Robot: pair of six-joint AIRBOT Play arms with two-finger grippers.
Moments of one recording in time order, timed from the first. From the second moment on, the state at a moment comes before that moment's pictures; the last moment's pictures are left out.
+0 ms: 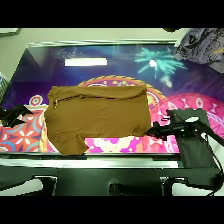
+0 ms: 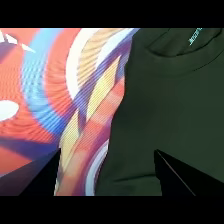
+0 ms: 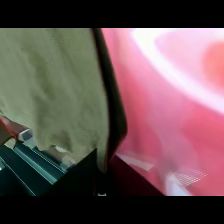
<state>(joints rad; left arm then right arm) 0.59 -1.37 1.12 1.17 -1.28 -1.47 -0.26 -1.50 0.70 -0.69 1.18 1.11</state>
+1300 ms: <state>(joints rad) 0.64 -1.33 0.58 0.79 -1.13 -1.05 -0.23 -1.27 0.75 -0.74 1.20 1.25</state>
